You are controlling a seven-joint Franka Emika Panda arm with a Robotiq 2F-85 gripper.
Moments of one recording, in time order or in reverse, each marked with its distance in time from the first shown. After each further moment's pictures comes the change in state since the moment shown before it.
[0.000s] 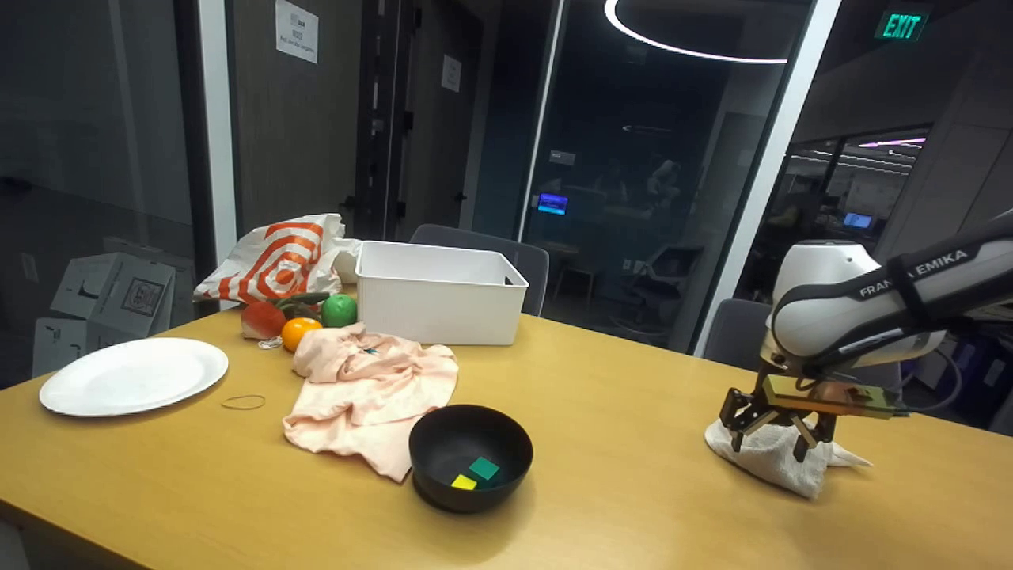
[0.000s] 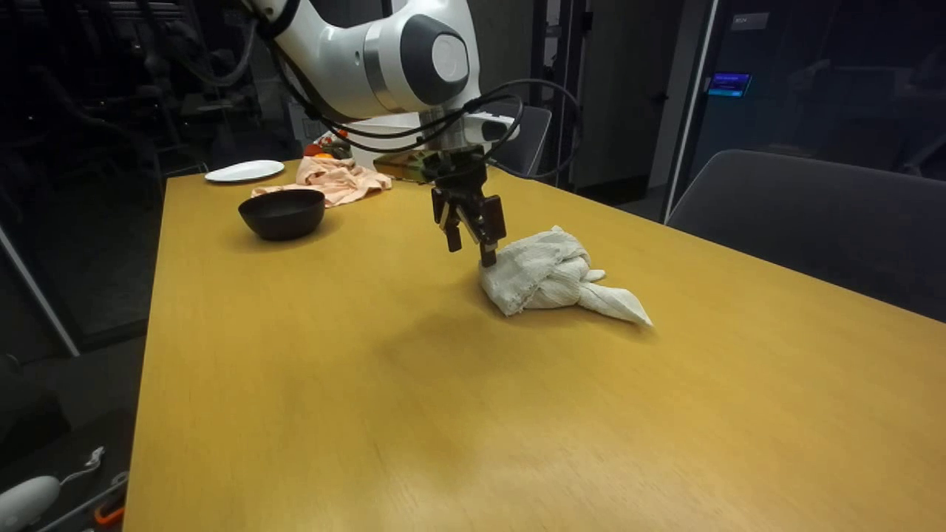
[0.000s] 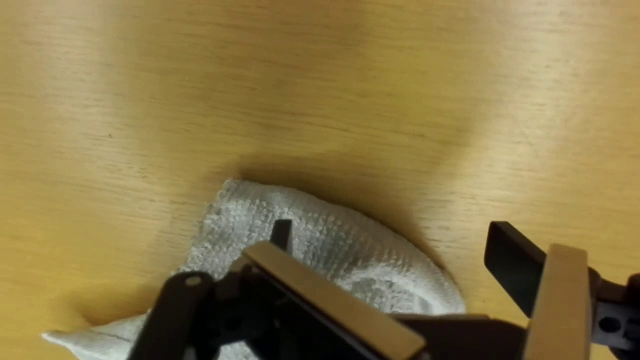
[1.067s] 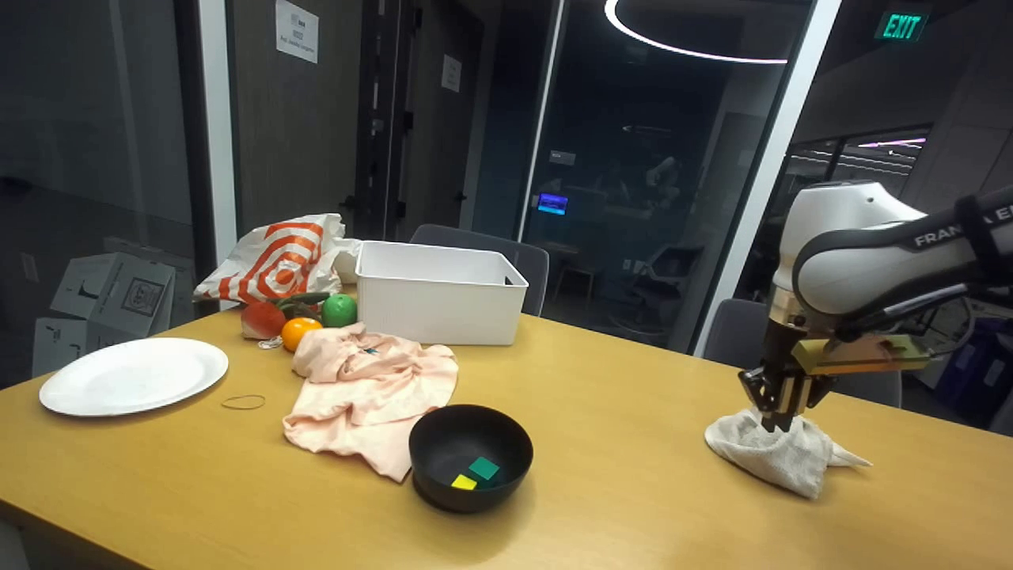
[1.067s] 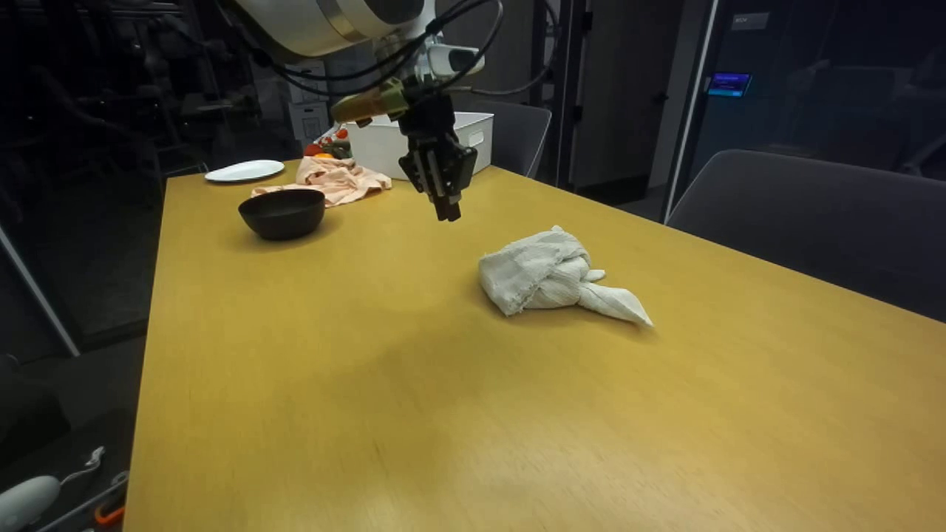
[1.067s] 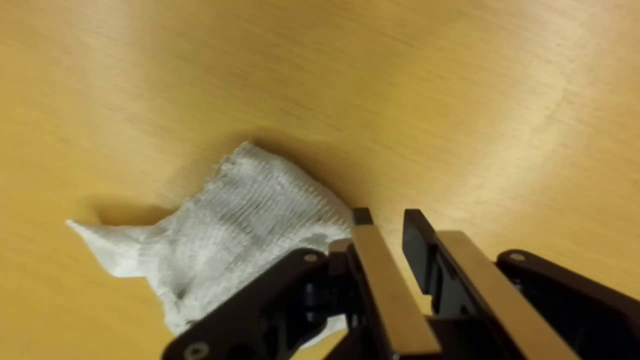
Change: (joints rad) arm -0.002 -0.175 0.083 -0.045 -0.075 -0.124 -0.177
